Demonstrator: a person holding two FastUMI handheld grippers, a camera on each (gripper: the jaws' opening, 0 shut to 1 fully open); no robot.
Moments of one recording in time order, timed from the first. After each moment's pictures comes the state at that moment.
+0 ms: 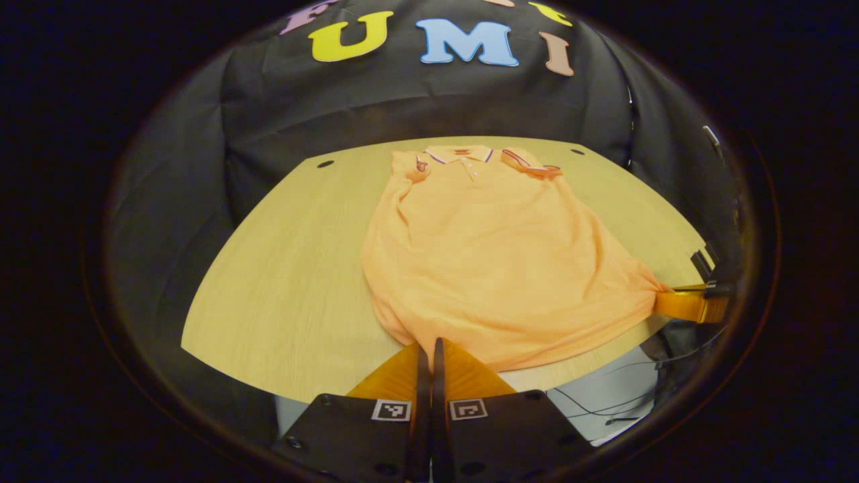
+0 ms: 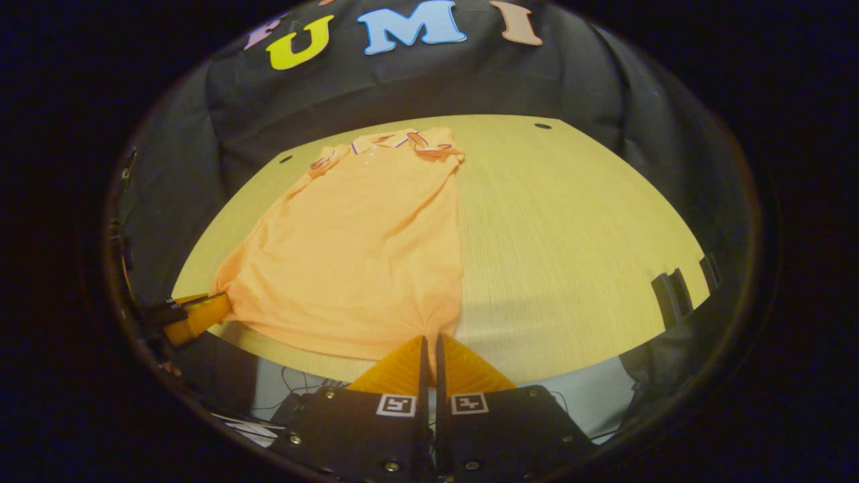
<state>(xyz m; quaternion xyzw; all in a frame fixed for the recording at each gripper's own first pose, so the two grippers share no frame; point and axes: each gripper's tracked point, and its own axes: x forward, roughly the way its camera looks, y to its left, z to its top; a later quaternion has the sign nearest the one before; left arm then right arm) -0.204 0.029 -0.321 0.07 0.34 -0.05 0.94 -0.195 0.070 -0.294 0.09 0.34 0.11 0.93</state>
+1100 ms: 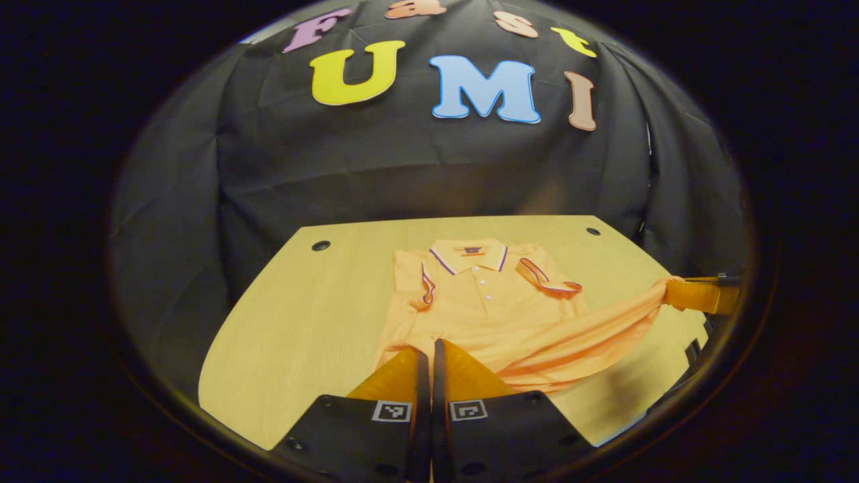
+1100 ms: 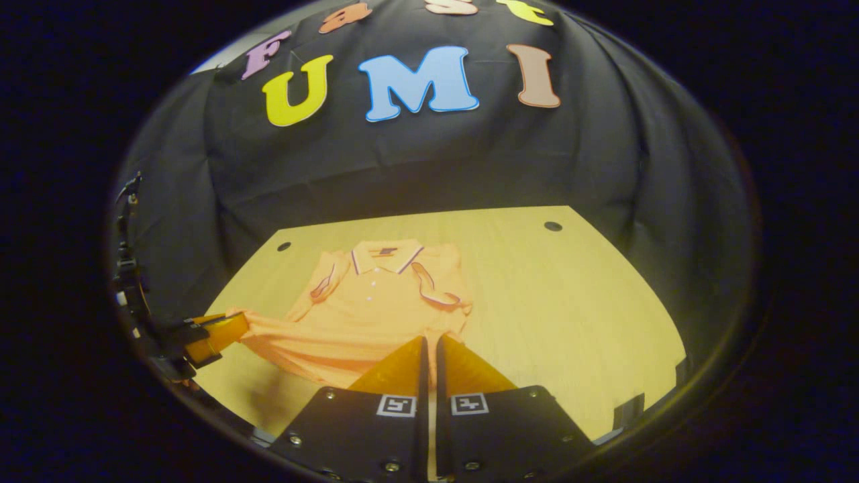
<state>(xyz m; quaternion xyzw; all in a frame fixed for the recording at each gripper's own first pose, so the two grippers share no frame) -0.032 0.001 -0.209 0.04 0.24 -0.06 0.97 -0.041 0.064 -0.134 0.08 0.21 0.09 0.97</state>
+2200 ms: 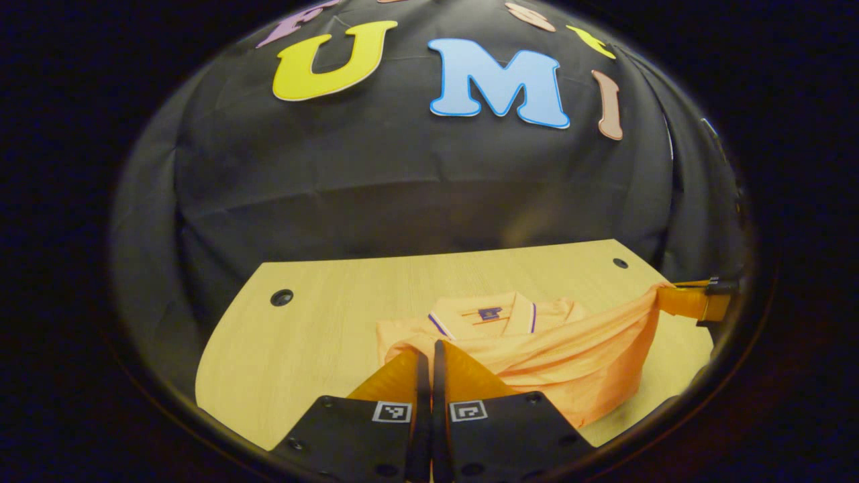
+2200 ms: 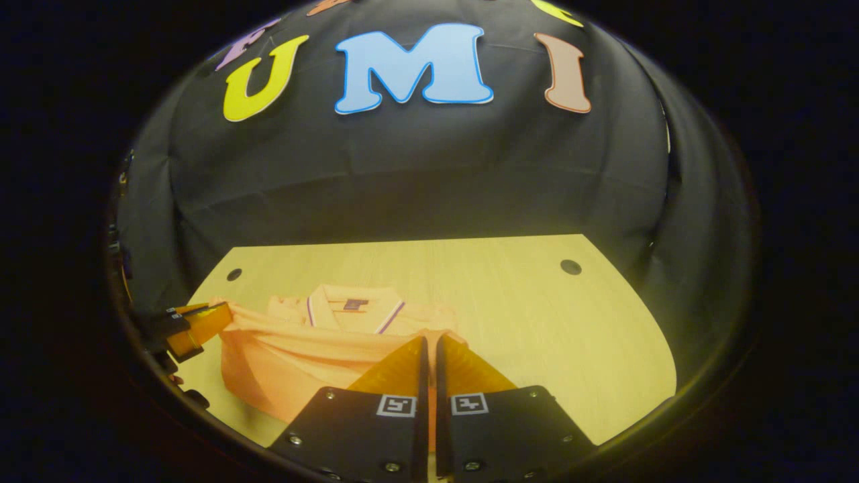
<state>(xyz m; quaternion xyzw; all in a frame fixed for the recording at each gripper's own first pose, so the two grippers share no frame) 0.180 -0.016 -0.195 0.04 0.22 -0.09 0.97 0.153 0.079 -0.108 0.06 0.22 0.05 0.97</state>
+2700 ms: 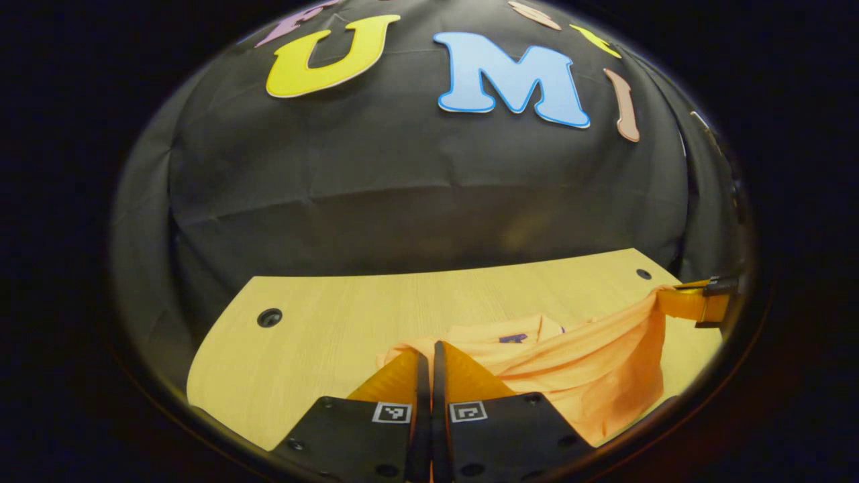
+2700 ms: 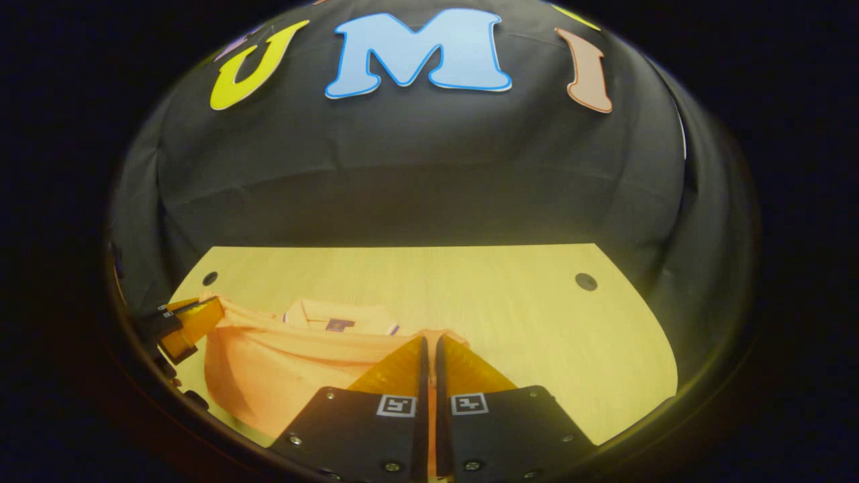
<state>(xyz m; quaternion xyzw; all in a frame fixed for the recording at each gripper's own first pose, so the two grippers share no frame) 0.251 -0.012 -0.214 0.04 0.20 -0.08 0.98 0.225 0.092 -0.121 0.04 0.22 0.04 0.97</state>
